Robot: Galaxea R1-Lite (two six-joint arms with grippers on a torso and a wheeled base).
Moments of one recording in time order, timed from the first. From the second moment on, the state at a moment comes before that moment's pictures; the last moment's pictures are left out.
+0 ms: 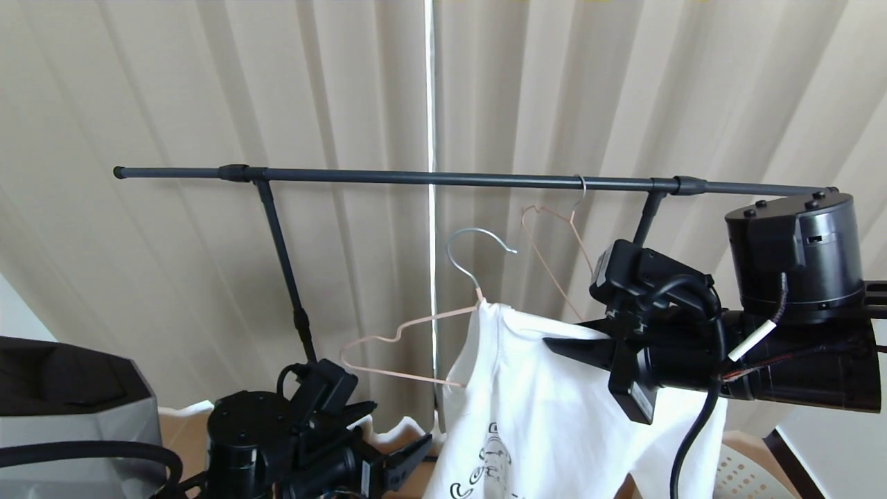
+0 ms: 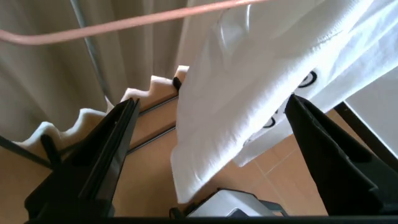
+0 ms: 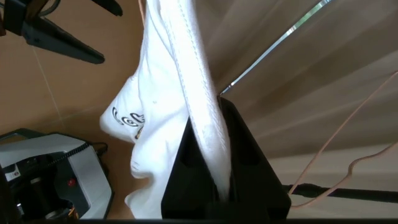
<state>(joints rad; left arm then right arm) -0.65 2.04 -0.17 -1.49 -0.07 -0.17 0.63 1.53 -0.85 -0.15 0.17 -0.43</state>
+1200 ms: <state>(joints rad) -0.70 2.17 -0.43 -1.49 0.08 -0.17 0.68 1.47 -0.81 -0.17 0.17 -0.34</state>
